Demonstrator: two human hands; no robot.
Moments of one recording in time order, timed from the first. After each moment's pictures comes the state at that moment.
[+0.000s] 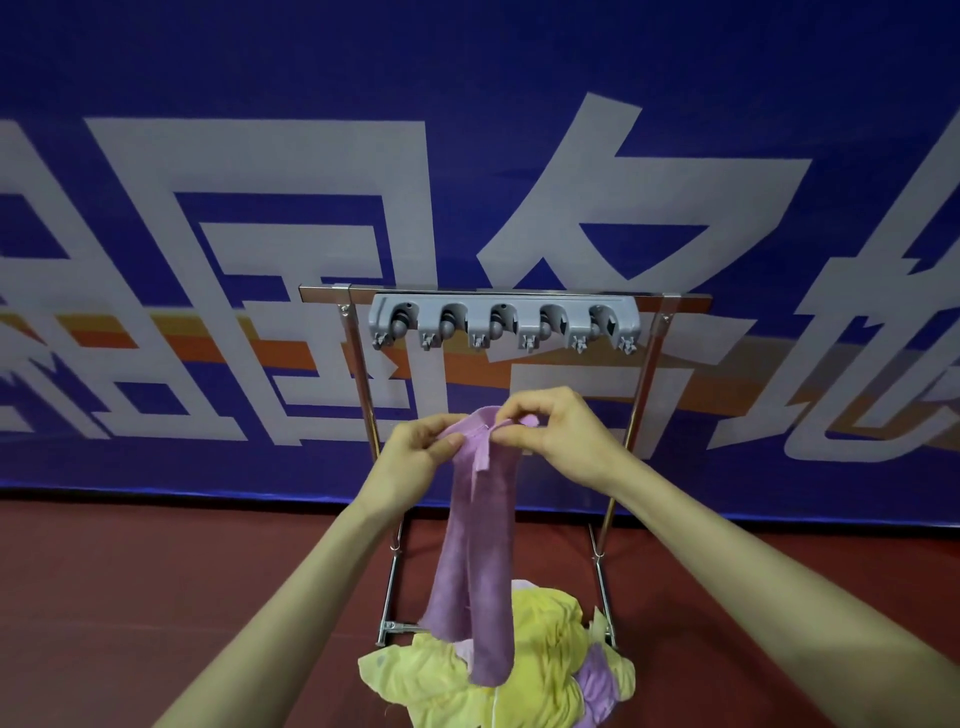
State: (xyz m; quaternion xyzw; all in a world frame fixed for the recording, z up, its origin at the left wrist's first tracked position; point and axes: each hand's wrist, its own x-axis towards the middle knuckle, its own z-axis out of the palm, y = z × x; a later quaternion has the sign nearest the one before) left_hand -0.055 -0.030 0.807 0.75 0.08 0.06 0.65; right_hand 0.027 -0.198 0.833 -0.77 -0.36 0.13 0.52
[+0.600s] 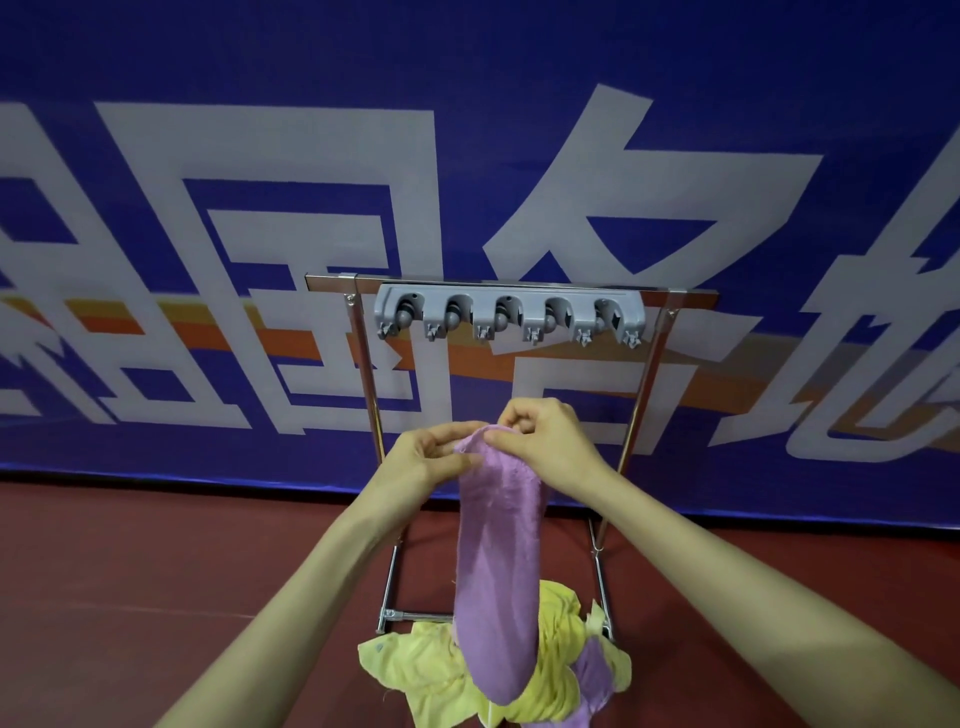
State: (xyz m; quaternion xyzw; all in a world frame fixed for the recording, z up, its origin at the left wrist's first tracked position) left_hand -0.076 -0.035 0.804 0.69 0.07 -0.01 0.72; right_hand 0.015 -0.186 0.811 -0.82 -0.29 0.09 0.49
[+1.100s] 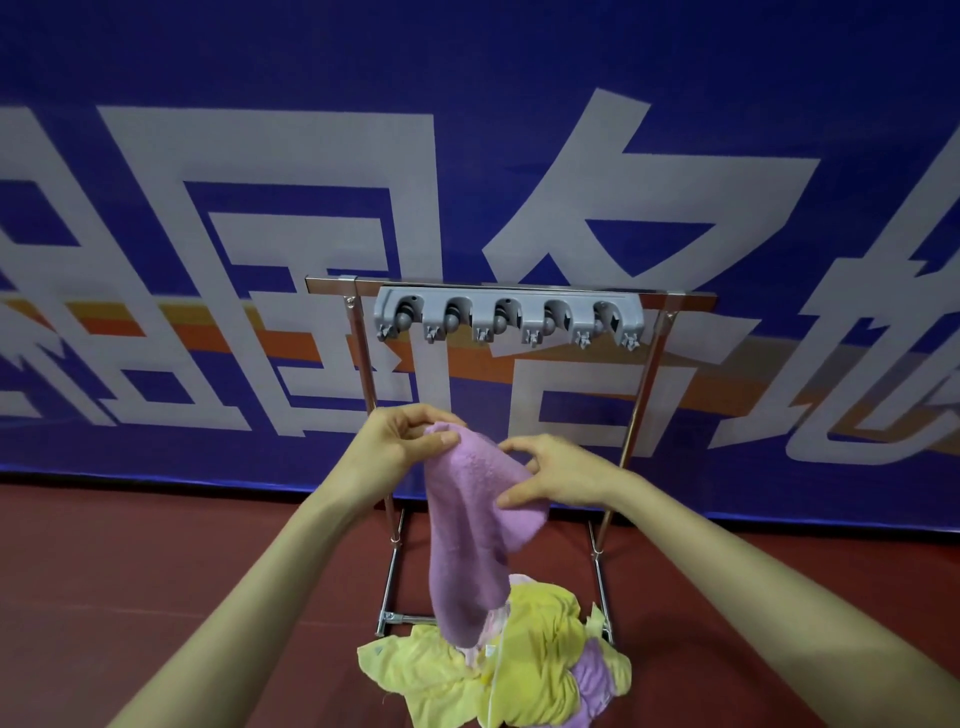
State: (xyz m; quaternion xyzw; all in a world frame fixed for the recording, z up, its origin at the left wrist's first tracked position) left_hand -0.075 -0.012 0.822 0.75 0.07 0.05 0.65; right_hand 0.026 -0.205 0.804 -0.83 -0.32 0.31 0.33
